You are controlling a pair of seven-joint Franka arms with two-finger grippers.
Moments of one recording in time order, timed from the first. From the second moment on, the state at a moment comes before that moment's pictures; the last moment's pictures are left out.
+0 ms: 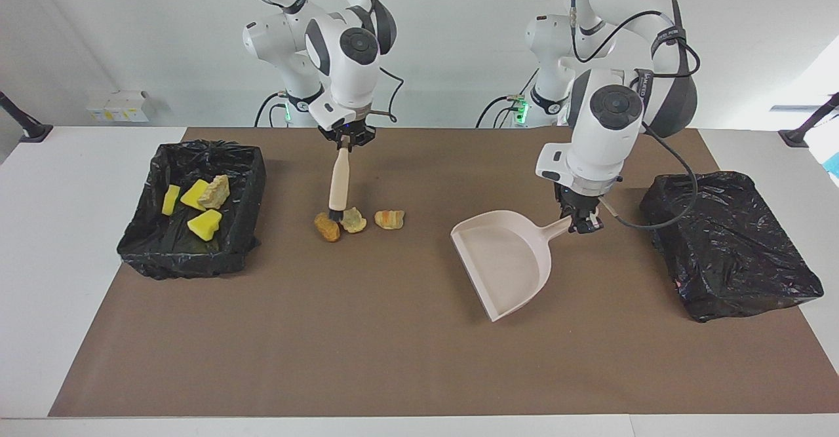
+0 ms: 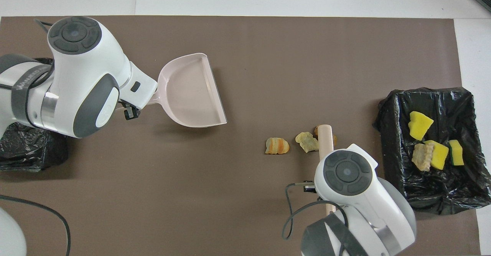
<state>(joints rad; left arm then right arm) -0.21 0.25 -0.10 -1.68 0.14 1.82 1.04 0.40 -0.18 0.06 -2.28 -0.12 1.83 0.55</state>
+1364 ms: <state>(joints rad) -0.32 0.08 -0.13 -2.06 0.14 2.03 0.92 0.35 -0.07 0.07 -2.43 0.22 2.25 0.52</state>
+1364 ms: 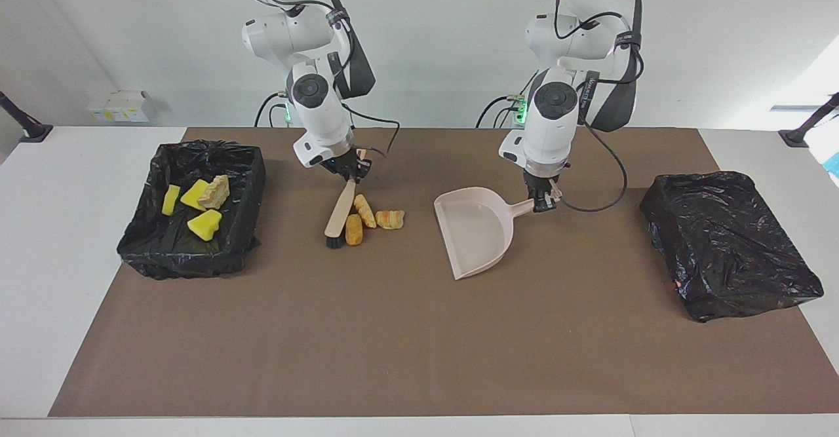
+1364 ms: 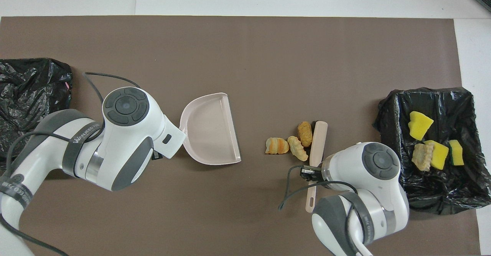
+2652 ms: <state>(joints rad) -0.25 0.06 -0.11 -2.10 -0.05 2.14 1.06 0.62 0.13 0.05 -2.04 0.42 2.12 0.53</state>
